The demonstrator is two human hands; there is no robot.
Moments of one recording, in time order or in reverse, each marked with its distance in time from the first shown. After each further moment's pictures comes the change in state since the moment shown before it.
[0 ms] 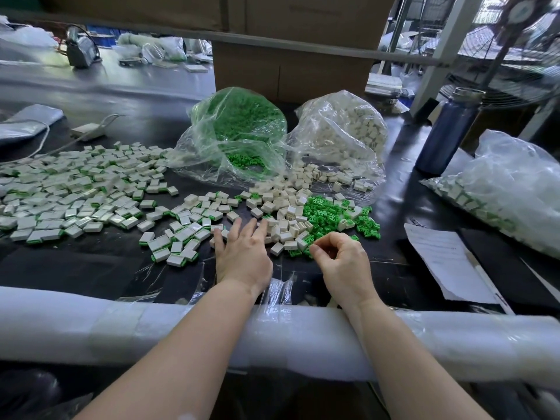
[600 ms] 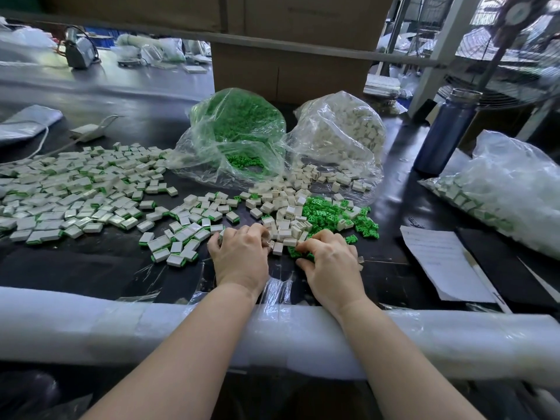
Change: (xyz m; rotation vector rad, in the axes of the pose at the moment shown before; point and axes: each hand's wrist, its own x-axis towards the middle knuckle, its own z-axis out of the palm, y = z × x) left_hand -0.006 -0.001 -0.001 -0.056 0.193 -0.002; right_hand -0.004 -0.007 0.009 -0.498 -0.100 -0.205
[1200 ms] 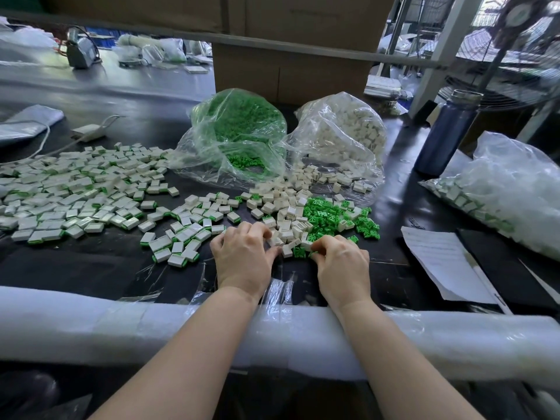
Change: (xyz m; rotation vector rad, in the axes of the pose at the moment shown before) left_hand -0.004 0.002 -0.005 -0.107 0.071 0.065; right_hand 0.003 0.007 0.001 -0.030 0.062 0.174
